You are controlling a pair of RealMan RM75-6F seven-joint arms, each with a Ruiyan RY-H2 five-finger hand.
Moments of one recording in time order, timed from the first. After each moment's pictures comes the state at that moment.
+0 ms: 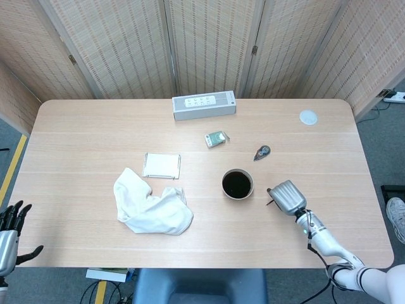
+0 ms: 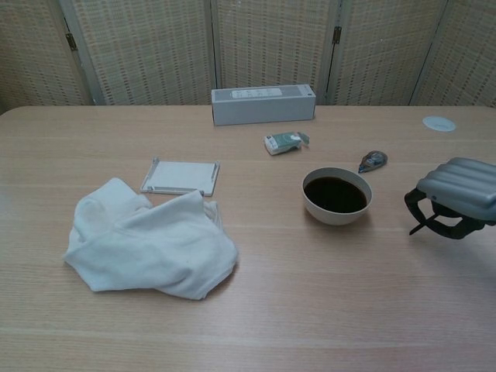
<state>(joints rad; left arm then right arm) 0.00 -1.19 -0.02 -1.53 1.46 1.52 0.11 0.55 -1.57 -0.02 -1.03 -1.52 0.99 -0.22</state>
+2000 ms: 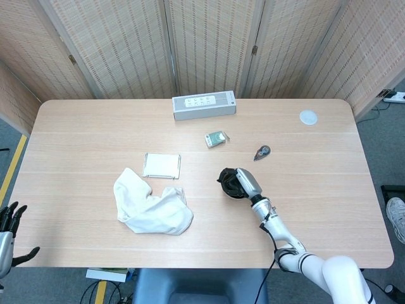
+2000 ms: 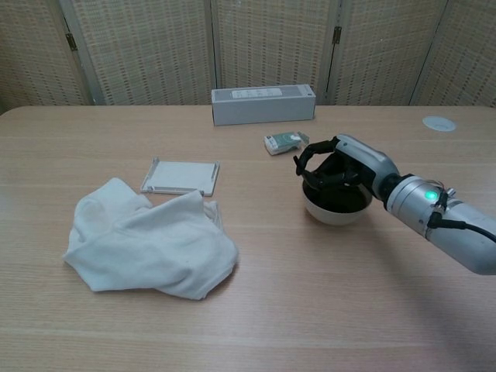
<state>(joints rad) 0.01 -1.16 -0.02 -1.57 1.45 1.53 0.12 0.73 -1.99 0.15 -0.68 -1.47 0.98 0.92</state>
